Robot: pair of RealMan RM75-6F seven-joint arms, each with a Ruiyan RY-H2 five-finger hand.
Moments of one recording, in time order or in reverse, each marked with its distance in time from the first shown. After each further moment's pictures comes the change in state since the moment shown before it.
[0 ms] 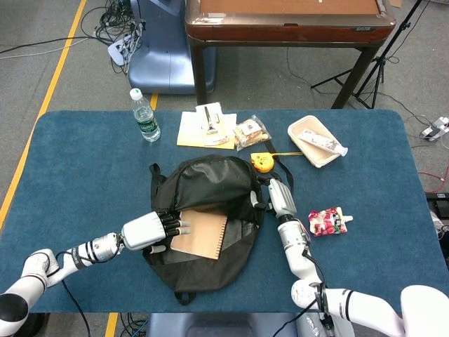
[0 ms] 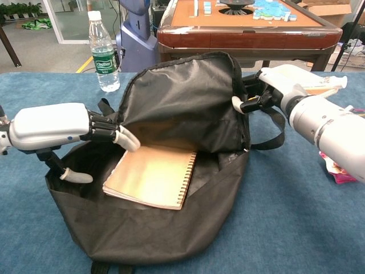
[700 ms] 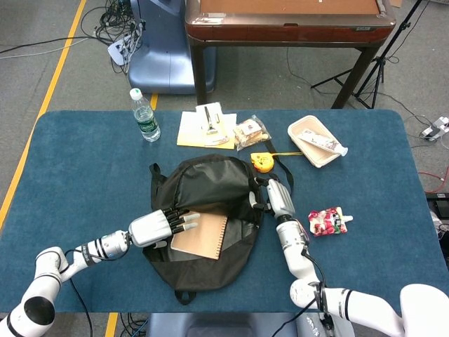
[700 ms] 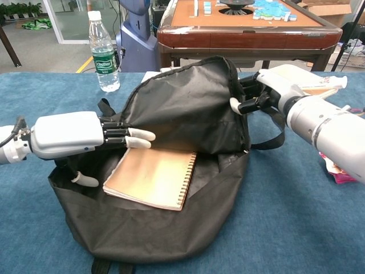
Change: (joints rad) left arm -0.010 -0.151 0.094 0.253 -0.093 -0.010 0.024; right arm 0.008 0.000 0.001 -0.014 0.036 -0.003 -0.017
